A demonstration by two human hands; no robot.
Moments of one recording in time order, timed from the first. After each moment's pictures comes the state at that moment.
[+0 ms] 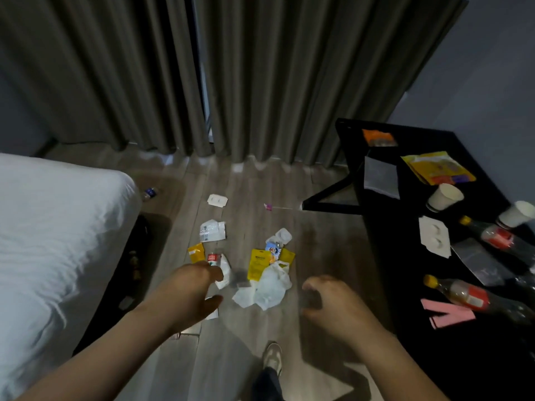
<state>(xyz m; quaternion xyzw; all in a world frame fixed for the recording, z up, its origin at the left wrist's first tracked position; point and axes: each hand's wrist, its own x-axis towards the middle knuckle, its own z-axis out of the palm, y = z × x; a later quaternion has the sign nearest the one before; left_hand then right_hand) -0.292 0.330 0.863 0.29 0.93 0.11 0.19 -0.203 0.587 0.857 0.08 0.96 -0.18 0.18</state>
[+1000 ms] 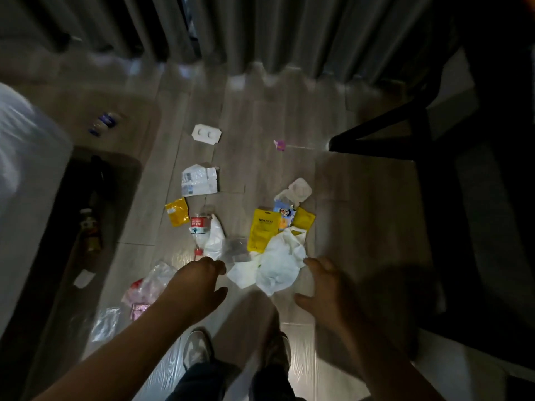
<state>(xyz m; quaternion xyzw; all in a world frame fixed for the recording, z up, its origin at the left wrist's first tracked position) -0.485 0.439 0.499 0.19 0.92 0.09 0.33 -0.404 0.675 0.489 0.16 0.93 -0.23 0.25</state>
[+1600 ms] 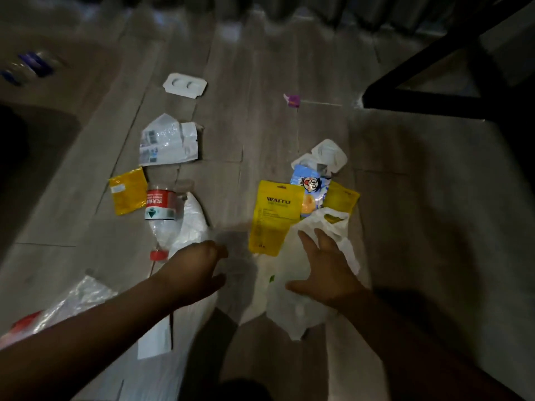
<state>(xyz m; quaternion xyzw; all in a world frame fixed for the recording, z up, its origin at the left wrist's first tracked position) -0.528 0.441 0.087 0.29 0.92 0.07 0.26 -0.456 0.689 0.058 0.11 0.95 -0.18 0.25</state>
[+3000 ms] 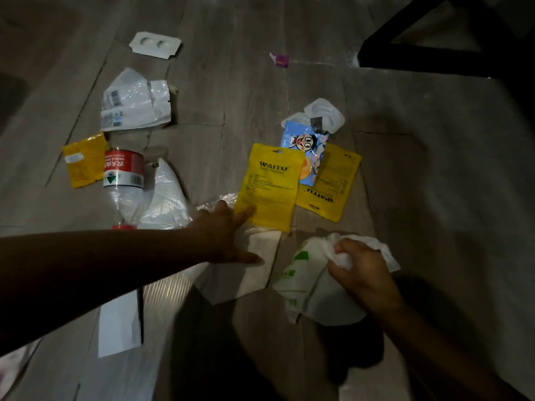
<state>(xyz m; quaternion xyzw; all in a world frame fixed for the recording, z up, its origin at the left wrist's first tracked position) -0.549 0.496 -0.037 0.31 0.90 -0.02 0.30 -0.385 0.740 -0.024 0.17 0.94 -0.30 0.08</state>
